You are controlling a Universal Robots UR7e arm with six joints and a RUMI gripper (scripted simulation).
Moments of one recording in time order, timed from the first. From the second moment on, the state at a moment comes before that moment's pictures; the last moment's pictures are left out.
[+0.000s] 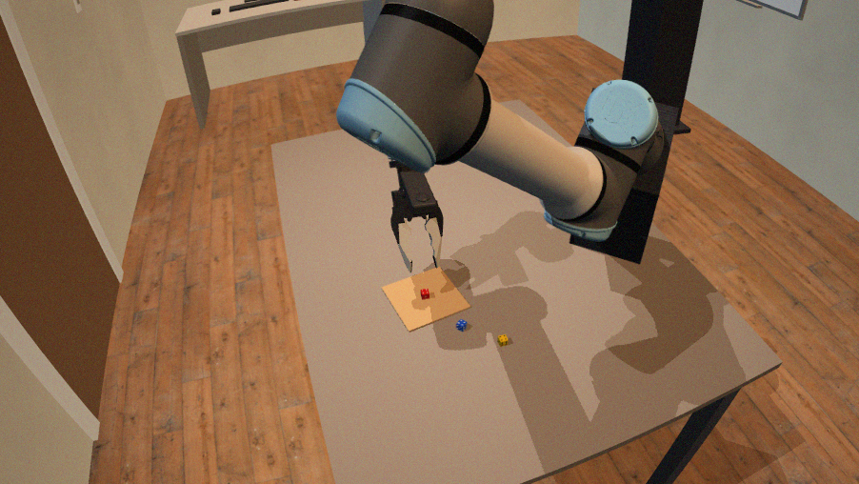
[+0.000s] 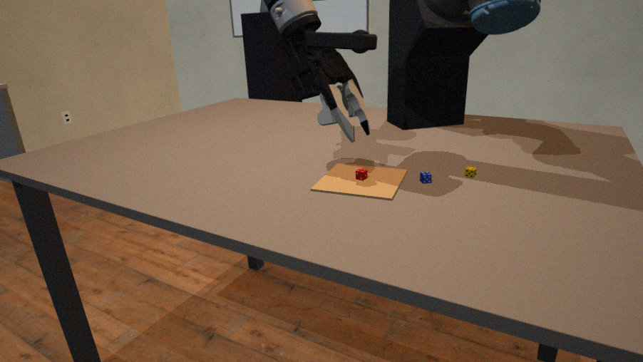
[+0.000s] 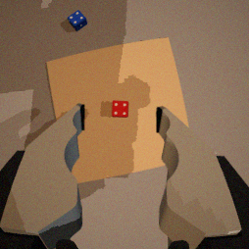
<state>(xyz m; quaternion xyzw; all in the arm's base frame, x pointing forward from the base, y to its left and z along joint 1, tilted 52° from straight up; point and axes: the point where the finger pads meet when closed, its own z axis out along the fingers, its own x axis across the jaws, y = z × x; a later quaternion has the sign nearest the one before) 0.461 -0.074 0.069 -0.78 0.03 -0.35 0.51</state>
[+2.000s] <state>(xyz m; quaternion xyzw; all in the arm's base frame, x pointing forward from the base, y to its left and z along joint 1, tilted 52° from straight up) 0.459 -0.070 0.070 -0.87 0.09 -0.33 0.35</state>
